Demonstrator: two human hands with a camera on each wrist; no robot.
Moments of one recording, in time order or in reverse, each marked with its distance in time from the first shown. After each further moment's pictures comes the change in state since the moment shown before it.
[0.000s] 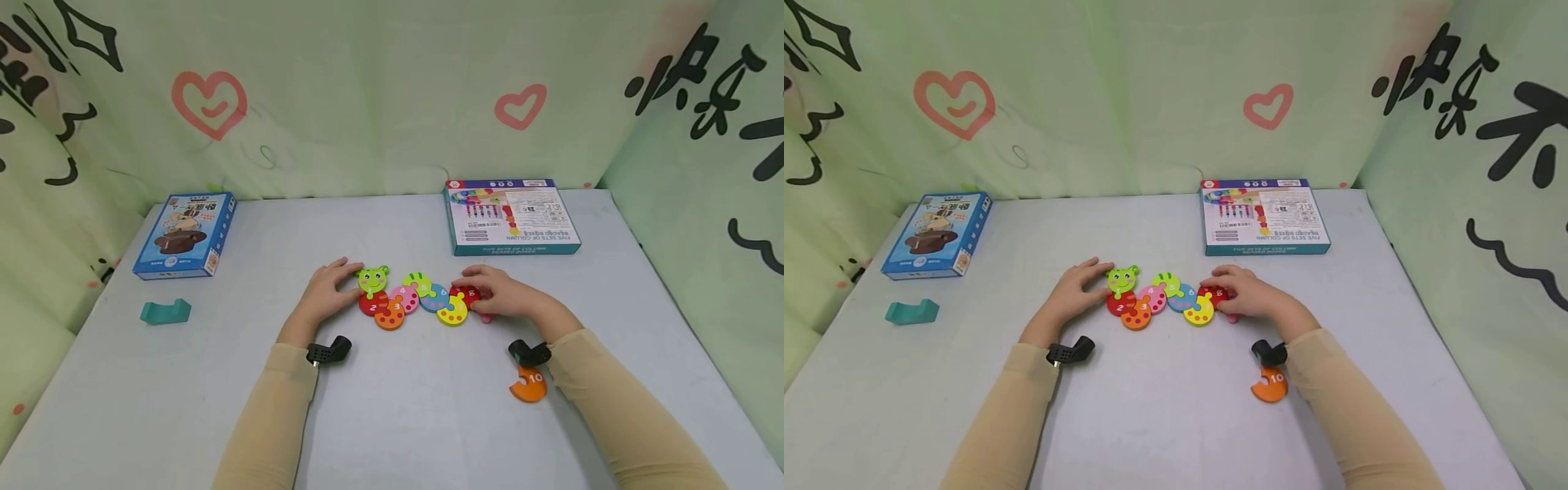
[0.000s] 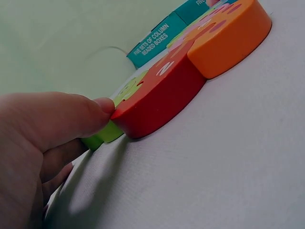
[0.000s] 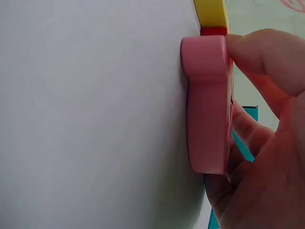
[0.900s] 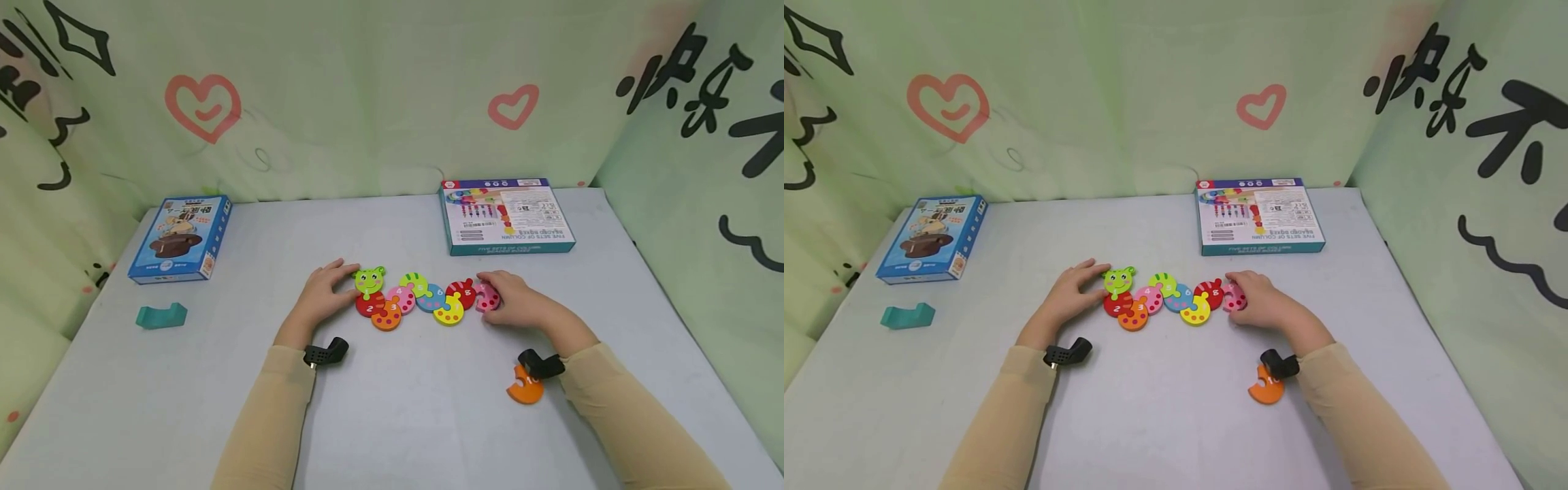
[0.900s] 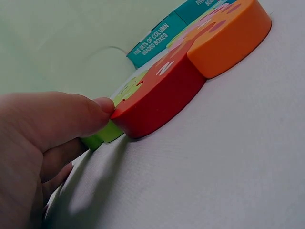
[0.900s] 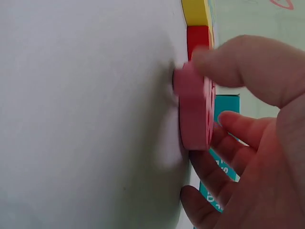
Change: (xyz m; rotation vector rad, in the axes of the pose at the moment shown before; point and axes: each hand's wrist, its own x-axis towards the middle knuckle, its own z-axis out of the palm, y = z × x) left_hand 0.001 -0.001 0.001 0.001 -0.004 0.010; right_hand -0.027 0.002 0.004 -0.110 0.107 0.150
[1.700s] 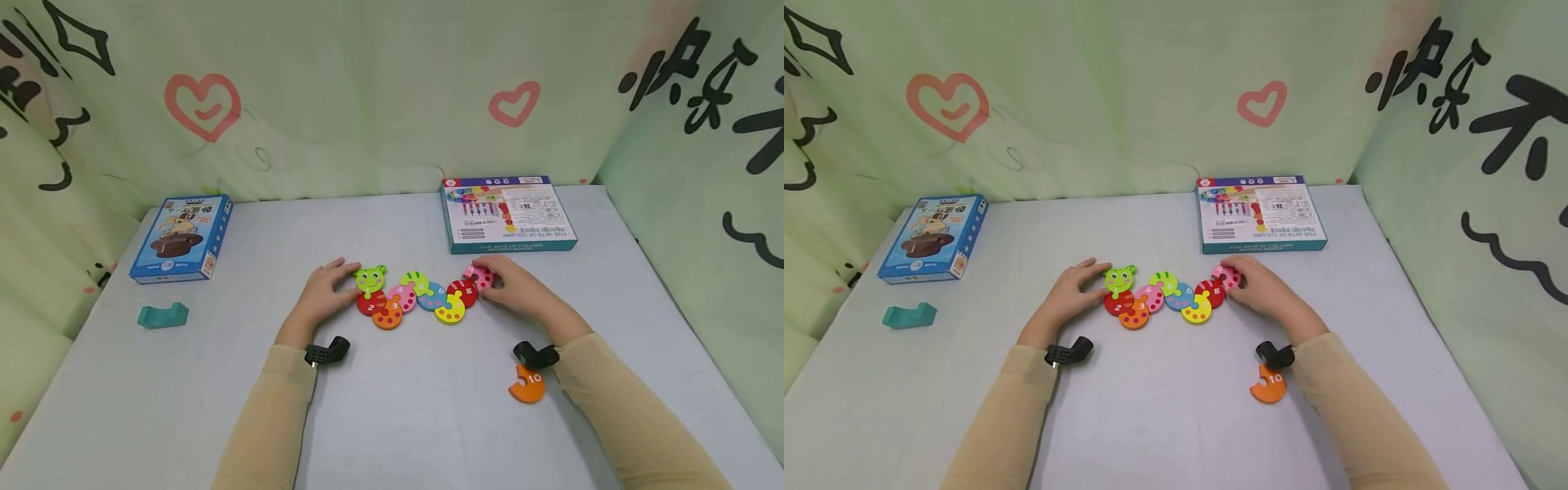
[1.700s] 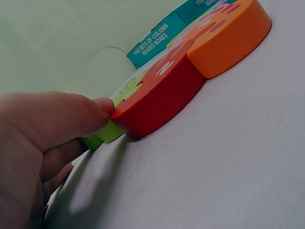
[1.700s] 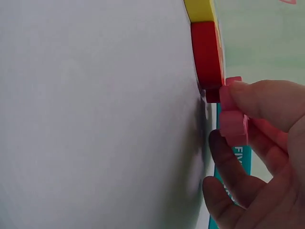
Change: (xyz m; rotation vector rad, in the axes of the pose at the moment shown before) left_hand 0.000 0.001 -0.001 0.000 -0.004 -0.005; right_hand 0.015 -0.001 -0.007 0.110 0.108 0.017
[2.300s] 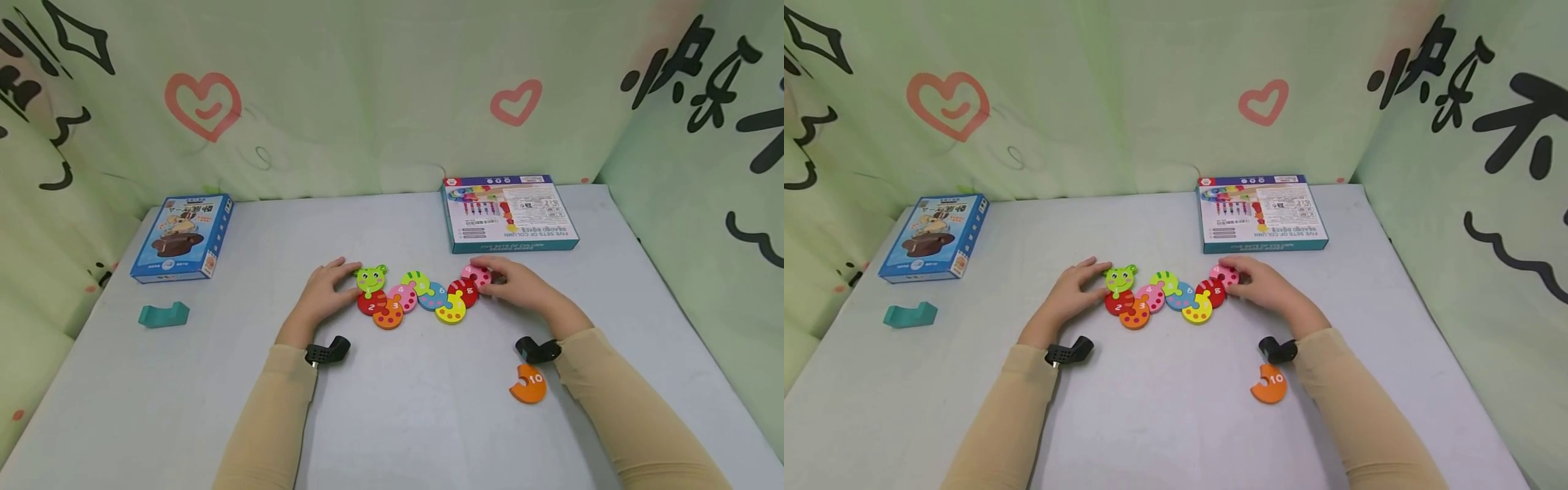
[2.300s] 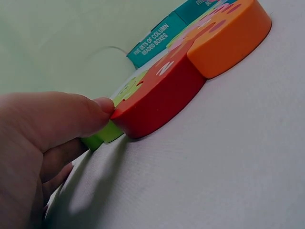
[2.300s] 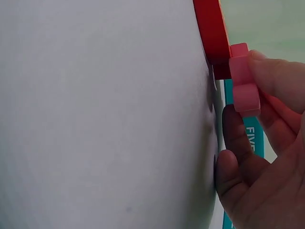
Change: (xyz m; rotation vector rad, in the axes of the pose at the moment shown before) left_hand 0.000 0.000 0.001 -0.002 0.003 0.002; right_hand 0.008 0.016 0.000 0.103 -0.038 -0.018
